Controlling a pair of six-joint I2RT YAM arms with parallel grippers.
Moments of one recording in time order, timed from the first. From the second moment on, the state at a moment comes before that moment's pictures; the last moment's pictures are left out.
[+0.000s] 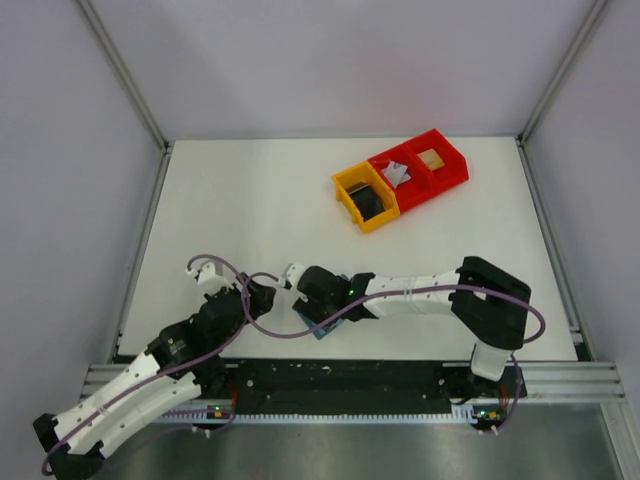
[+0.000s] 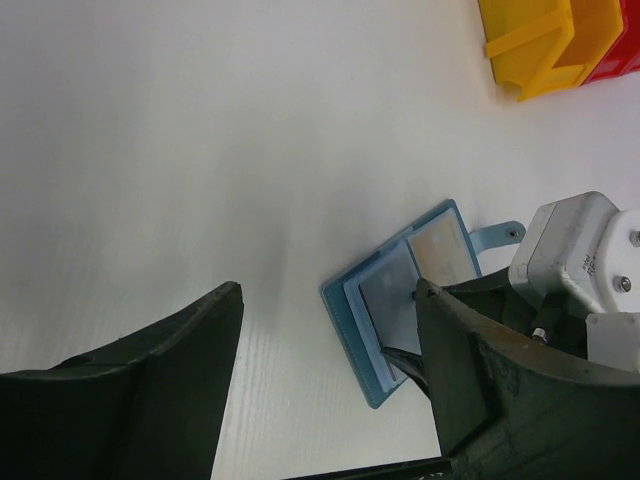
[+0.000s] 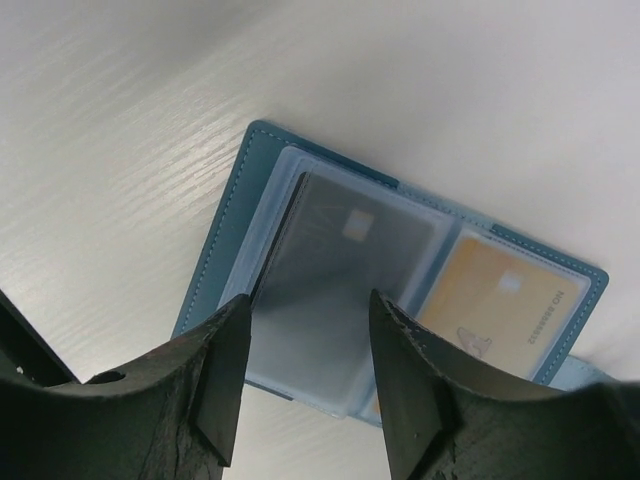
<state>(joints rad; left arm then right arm) -0.85 0.33 0.36 -0.60 -0.51 -1.05 1.20 1.75 1.04 -0.26 0.13 0.07</state>
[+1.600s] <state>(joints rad) -0.85 0.71 0.36 -0.28 -0.22 -0.93 0.83 1.47 0.90 -0.31 0.19 0.17</state>
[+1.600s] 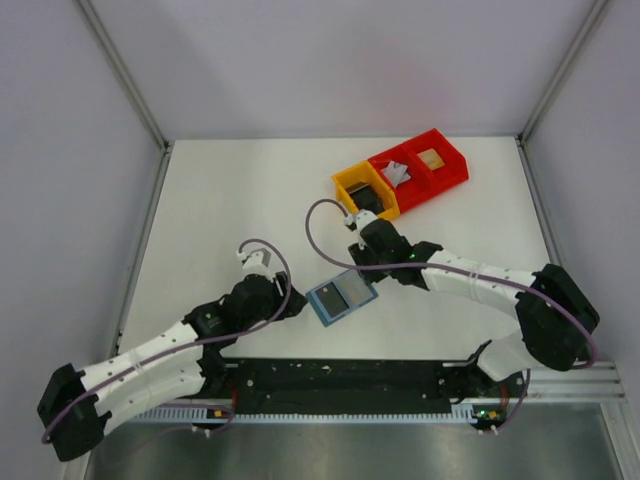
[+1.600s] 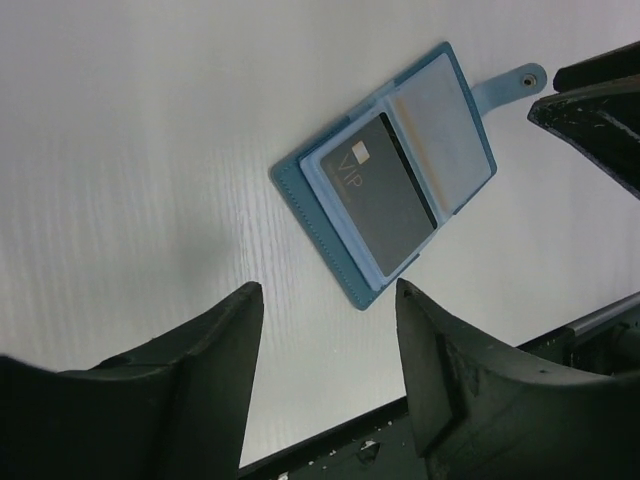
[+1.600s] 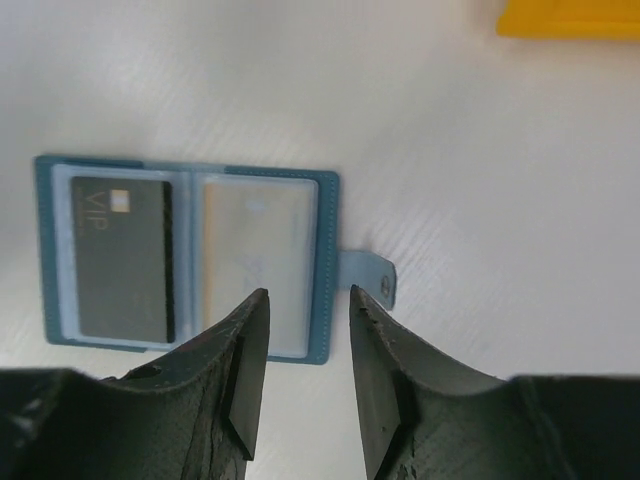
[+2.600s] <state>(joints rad) -0.85 1.35 0.59 -0.03 0.10 -0.81 0.60 1.65 0.68 0.28 -0.65 0.51</state>
